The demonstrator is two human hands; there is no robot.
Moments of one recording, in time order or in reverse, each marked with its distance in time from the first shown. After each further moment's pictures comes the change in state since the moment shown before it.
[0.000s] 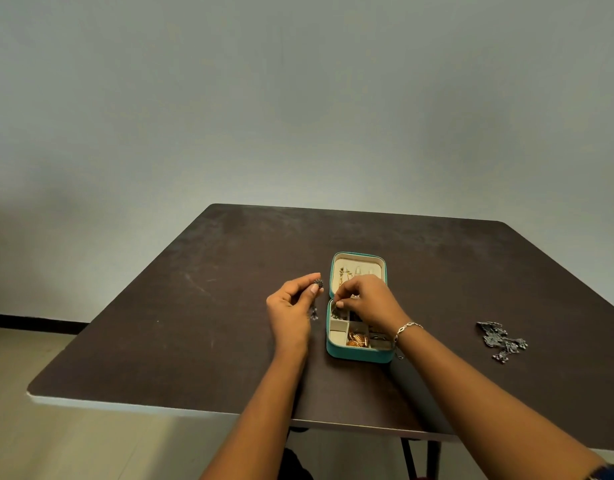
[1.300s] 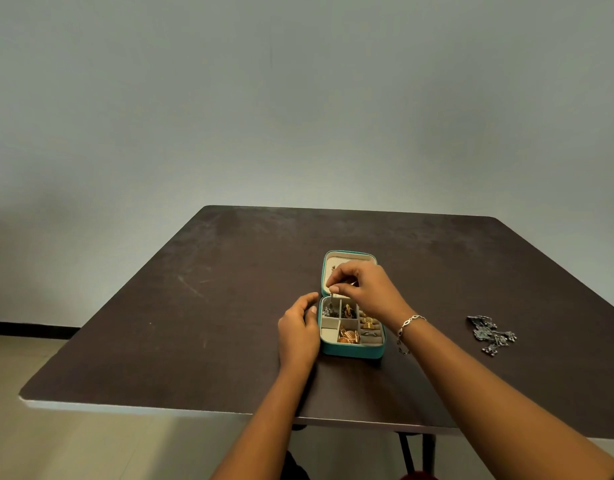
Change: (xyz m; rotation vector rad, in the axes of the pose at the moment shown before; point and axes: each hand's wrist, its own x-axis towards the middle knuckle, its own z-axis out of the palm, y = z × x) left_hand -0.015 -0.028 0.006 0.600 -0.069 -0.002; right_hand -0.016 -0.013 -0.023 0.193 0.105 -0.129
